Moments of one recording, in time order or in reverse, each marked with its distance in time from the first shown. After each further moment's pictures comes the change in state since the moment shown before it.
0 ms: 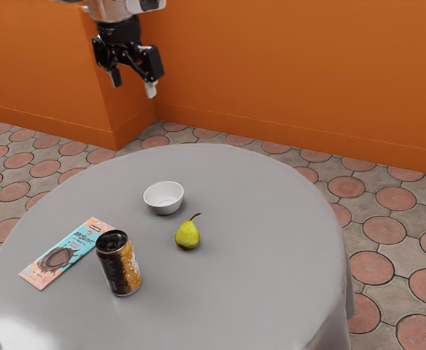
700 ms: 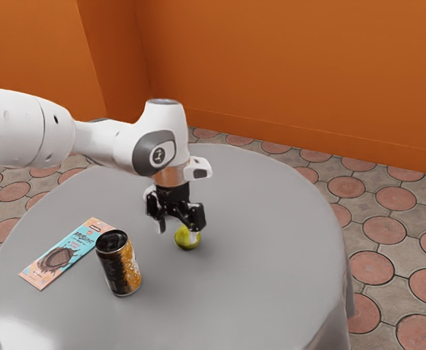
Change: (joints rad) arm -0.007 0.193 -0.049 -0.627 -0.152 0.573 -0.051
